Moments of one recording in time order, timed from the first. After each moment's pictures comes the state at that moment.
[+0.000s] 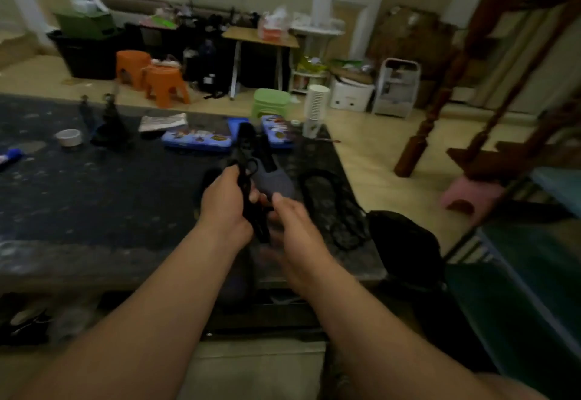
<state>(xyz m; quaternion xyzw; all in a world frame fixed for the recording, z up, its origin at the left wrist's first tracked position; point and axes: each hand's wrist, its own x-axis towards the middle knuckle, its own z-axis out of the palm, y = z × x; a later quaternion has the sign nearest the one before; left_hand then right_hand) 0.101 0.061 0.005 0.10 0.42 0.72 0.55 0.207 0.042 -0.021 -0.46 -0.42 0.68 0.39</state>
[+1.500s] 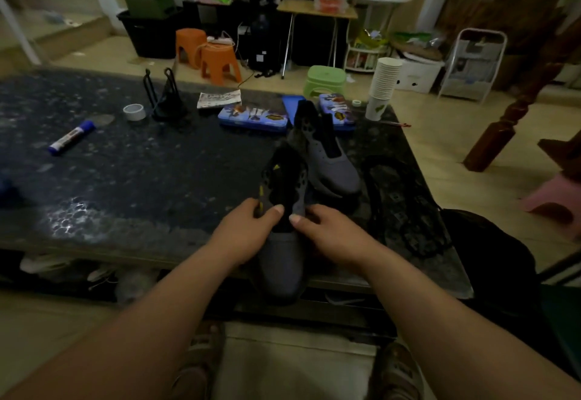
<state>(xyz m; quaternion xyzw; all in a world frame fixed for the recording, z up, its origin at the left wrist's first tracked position) -0.004 0.044 -0.098 0.45 0.78 0.31 0.31 0.176 0.115 -0.092 -0.45 -0.73 0.50 0.13</state>
